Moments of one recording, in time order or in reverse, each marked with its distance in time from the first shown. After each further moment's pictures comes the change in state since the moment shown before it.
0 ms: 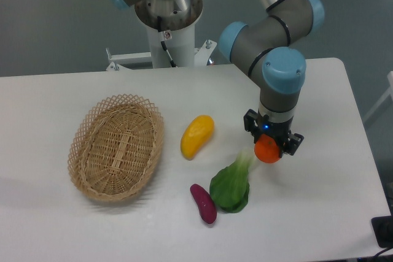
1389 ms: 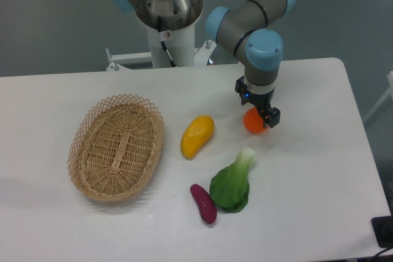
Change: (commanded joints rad) arm 0.092 0.110 -0.239 0.057 0.040 0.374
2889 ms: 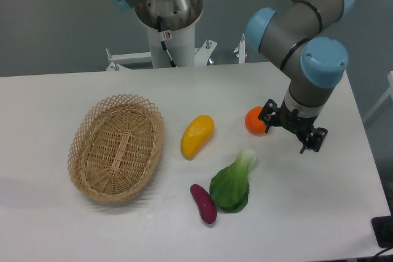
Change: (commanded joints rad) arm -0.075 -0.190 0.583 -0.416 -0.034 -0.357
